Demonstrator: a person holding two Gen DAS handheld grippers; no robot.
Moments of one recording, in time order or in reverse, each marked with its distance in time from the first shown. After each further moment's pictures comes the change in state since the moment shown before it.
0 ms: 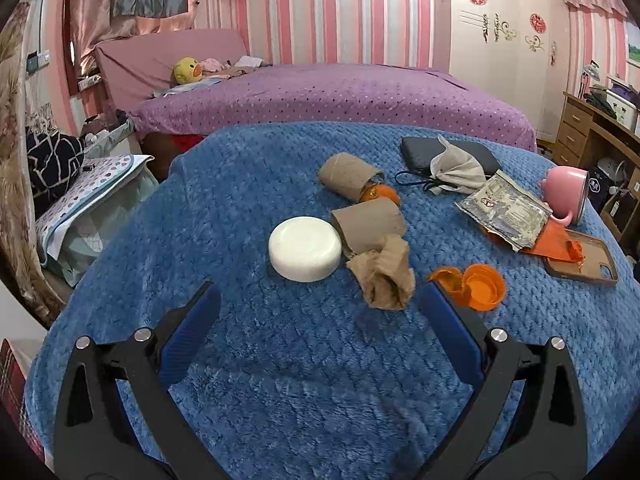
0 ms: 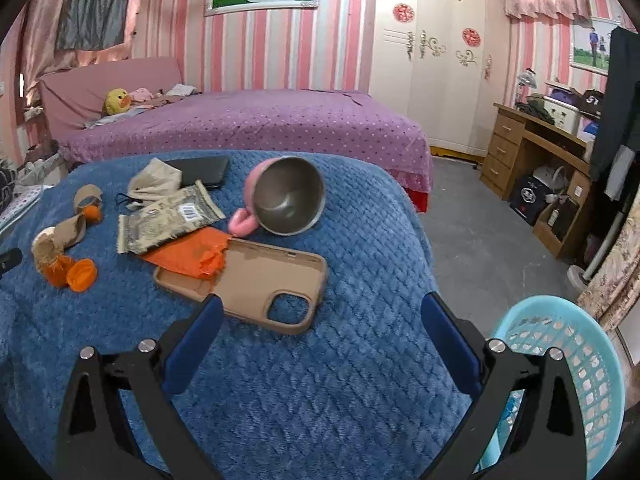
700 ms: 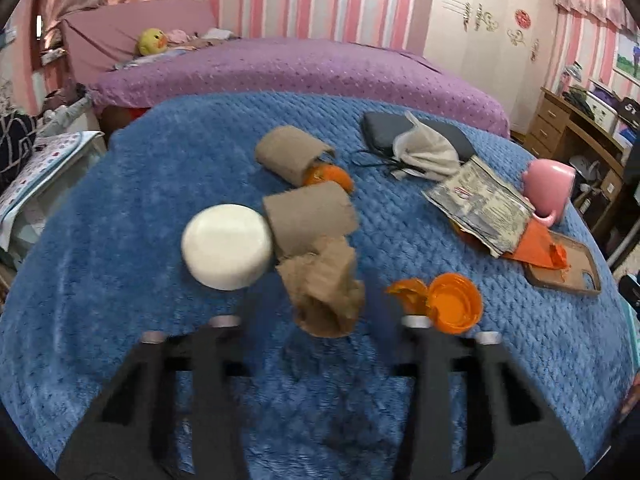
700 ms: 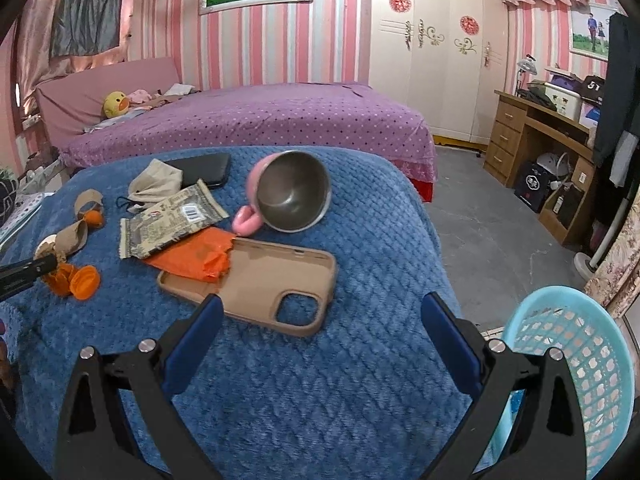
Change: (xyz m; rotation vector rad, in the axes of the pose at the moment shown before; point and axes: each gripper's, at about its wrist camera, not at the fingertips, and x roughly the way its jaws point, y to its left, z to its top) left arm 0.045 -0.029 0.008 -0.017 0.102 -0.161; right arm 0.012 0.010 0.003 0.030 0.022 0.037
